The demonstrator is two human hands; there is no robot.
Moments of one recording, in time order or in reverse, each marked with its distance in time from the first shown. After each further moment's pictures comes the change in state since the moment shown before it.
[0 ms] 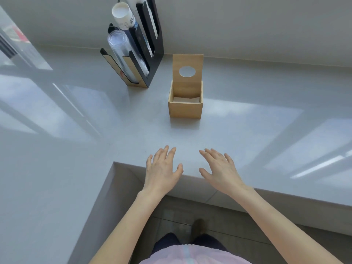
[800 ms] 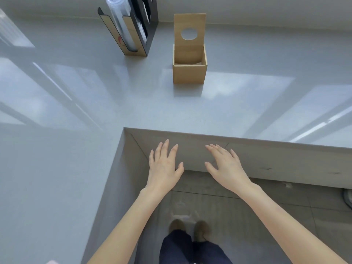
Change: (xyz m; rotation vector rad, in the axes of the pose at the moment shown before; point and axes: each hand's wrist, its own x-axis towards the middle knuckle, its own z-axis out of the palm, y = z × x) left_hand -0.091 -0.059 0.037 -0.004 -0.047 0.108; right_hand -0.090 -0.037 0.073 0.098 0.038 0.120
